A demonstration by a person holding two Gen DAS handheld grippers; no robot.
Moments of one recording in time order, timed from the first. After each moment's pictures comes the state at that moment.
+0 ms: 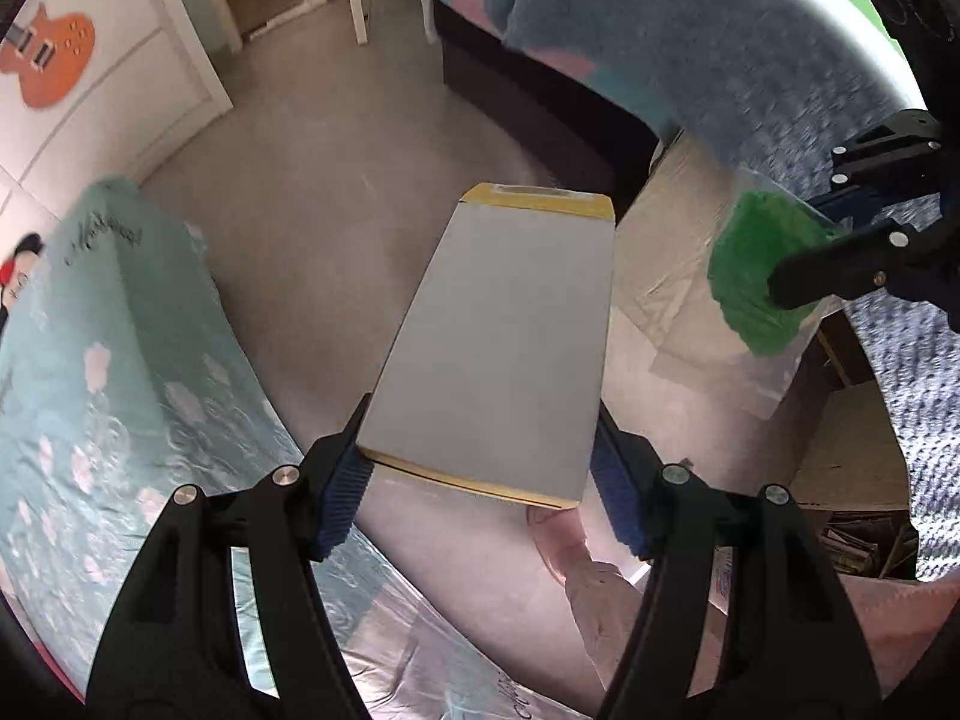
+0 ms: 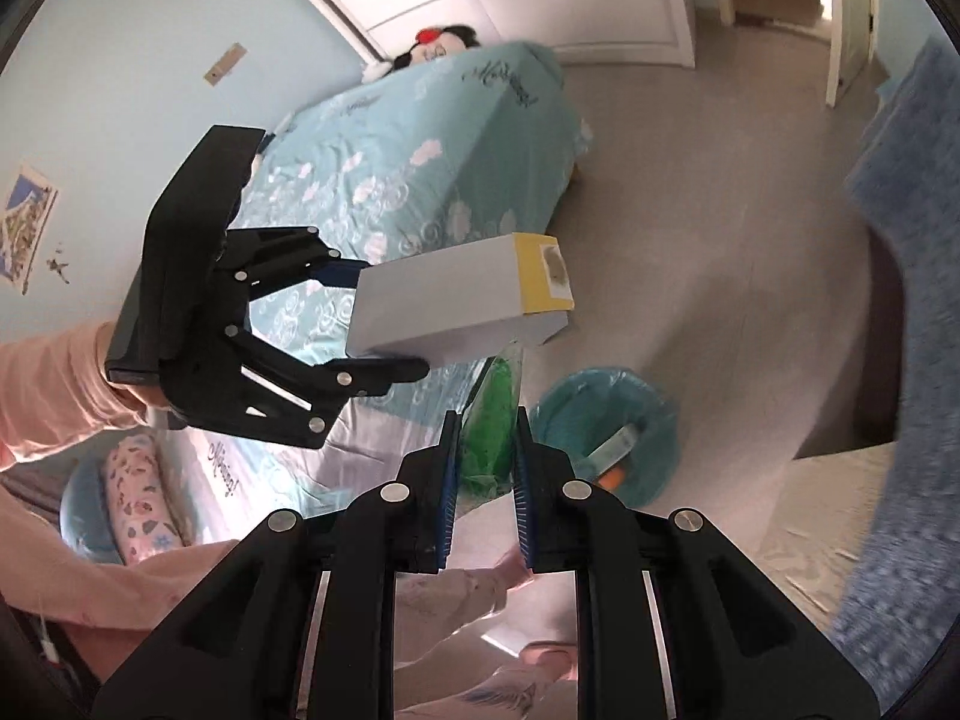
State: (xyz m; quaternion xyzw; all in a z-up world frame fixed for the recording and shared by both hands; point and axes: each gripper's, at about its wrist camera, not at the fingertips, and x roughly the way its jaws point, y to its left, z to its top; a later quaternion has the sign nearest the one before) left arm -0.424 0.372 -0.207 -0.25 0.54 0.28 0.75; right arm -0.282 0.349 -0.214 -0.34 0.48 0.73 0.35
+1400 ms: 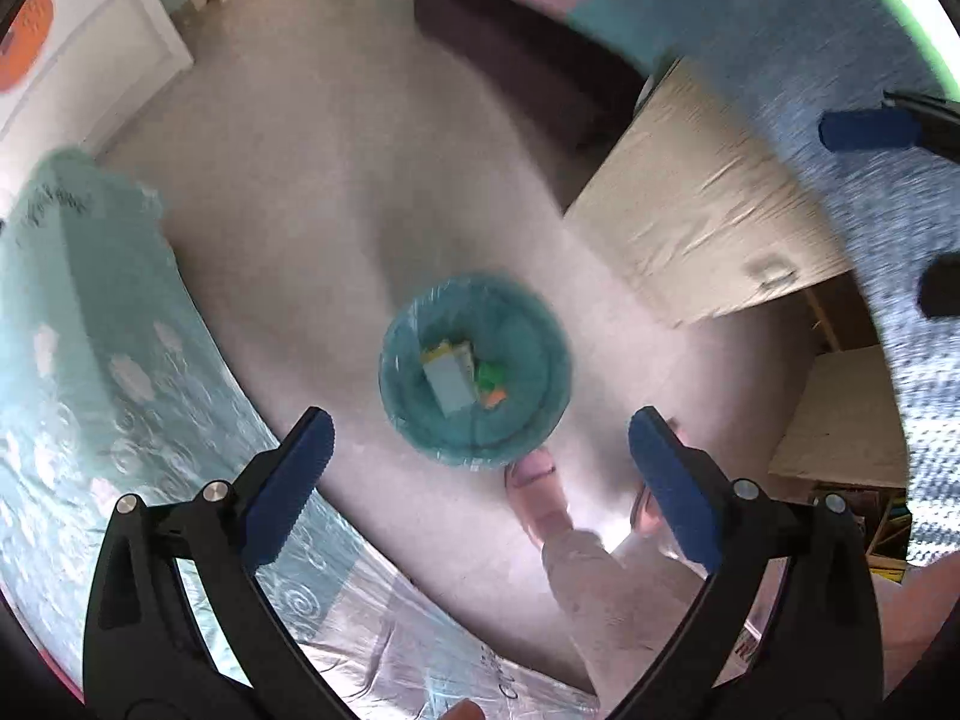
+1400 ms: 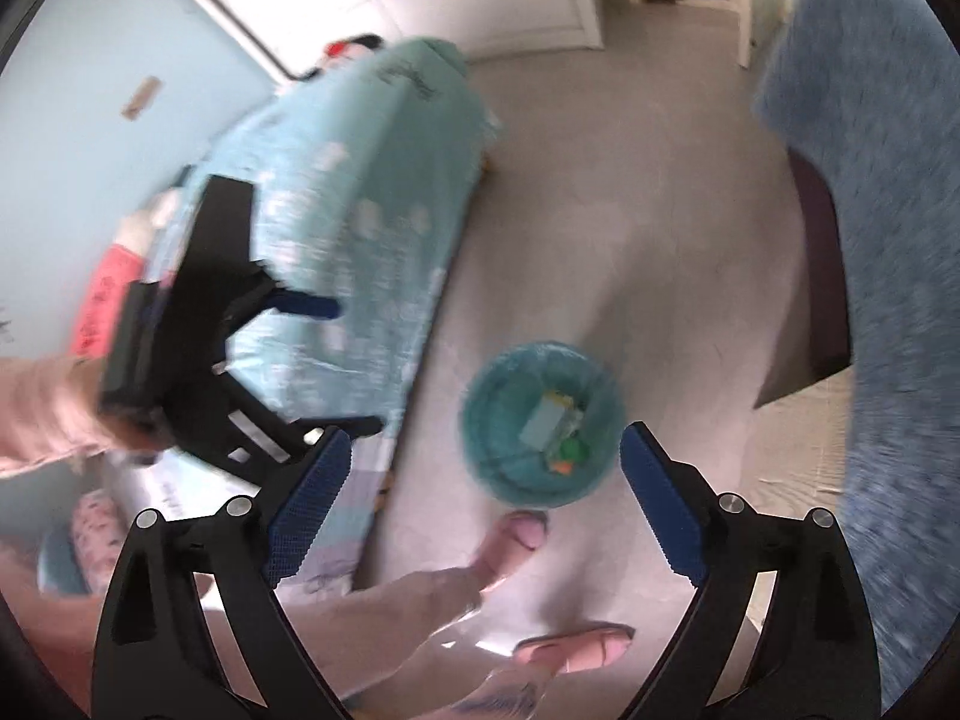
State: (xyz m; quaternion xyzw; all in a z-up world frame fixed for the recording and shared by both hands) left arm -0.421 0.370 -0.247 -0.26 0.56 0.25 0.74; right arm -0.252 0.312 -0.186 -0.31 0.48 0.69 0.45
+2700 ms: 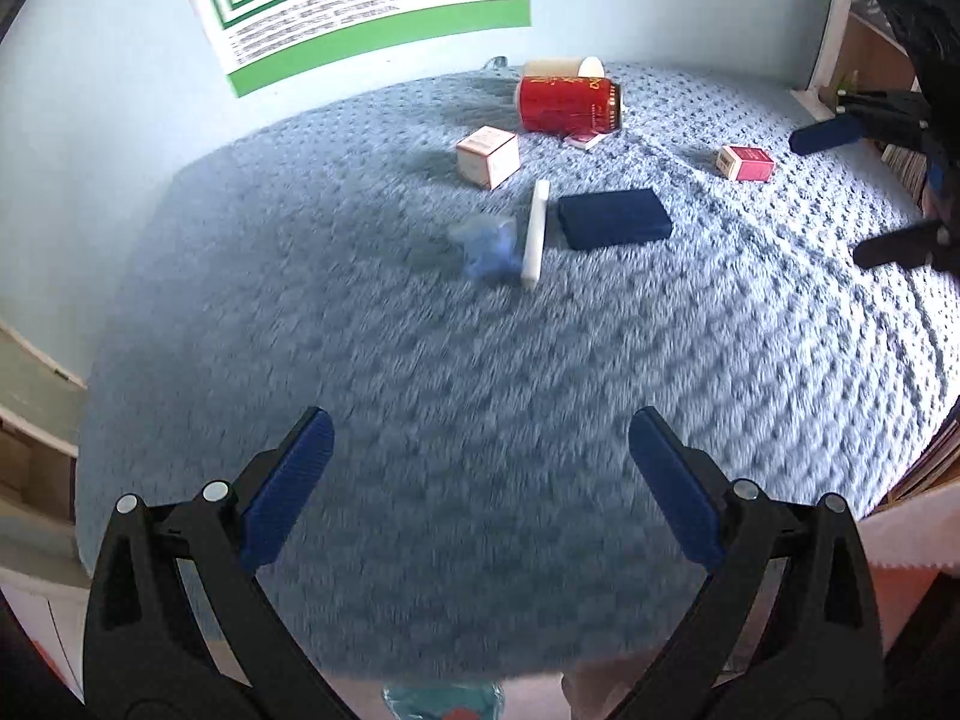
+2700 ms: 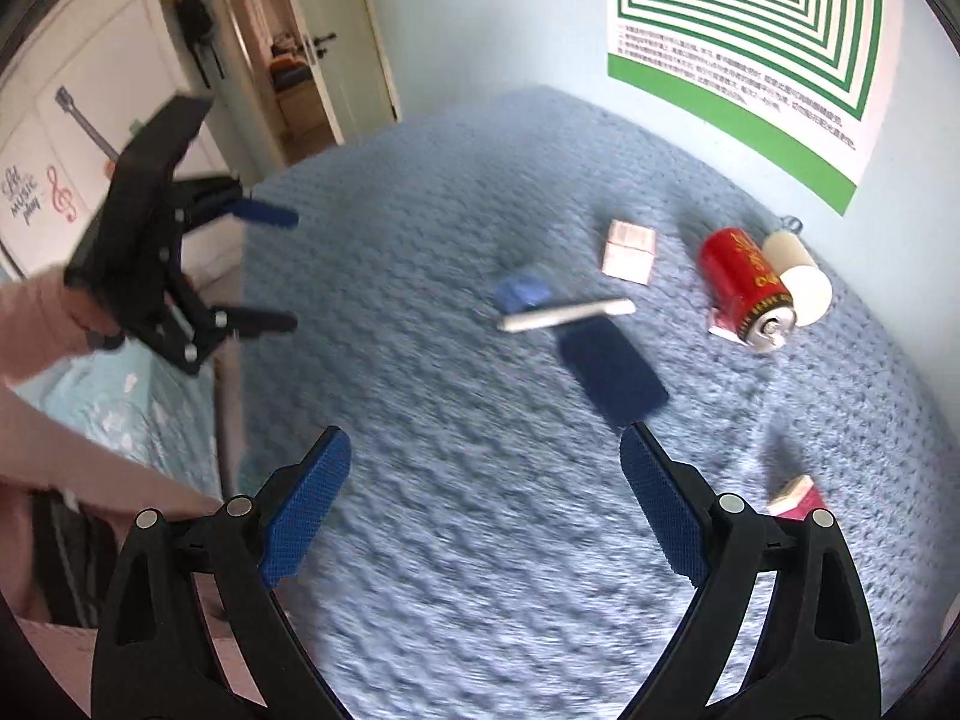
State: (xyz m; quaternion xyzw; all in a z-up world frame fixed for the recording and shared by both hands) left arm 0.001 0.085 -0.017 0.11 0.49 -0.08 0.86; right arm 0.060 -0.130 -0.006 -0.19 0.43 0.44 0.76
